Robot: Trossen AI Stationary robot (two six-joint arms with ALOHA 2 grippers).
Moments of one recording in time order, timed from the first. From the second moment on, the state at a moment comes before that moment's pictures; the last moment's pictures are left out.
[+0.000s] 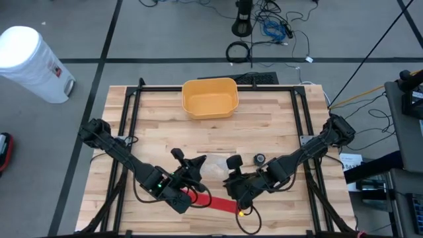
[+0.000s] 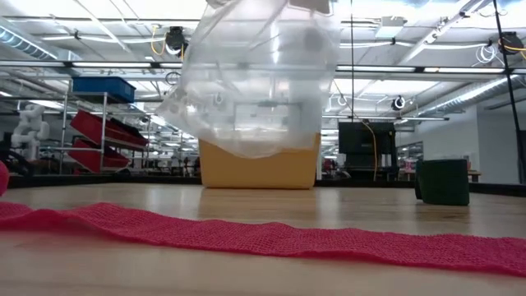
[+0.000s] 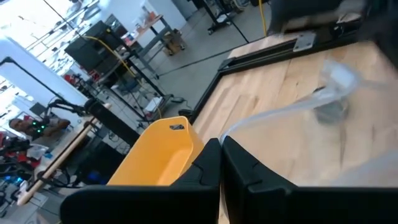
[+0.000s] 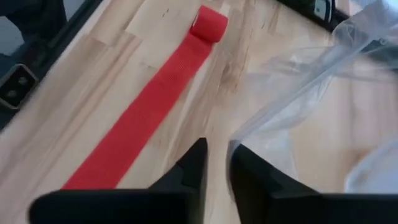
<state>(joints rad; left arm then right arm) -0.60 1.70 1.36 -0.46 -1.27 -0.17 0.54 1.70 1.44 -0.61 0.39 0.01</state>
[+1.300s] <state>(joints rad) -0.55 1.70 1.35 -0.28 -1.02 -0.04 0.79 1.69 1.71 -1.03 0.63 0.28</state>
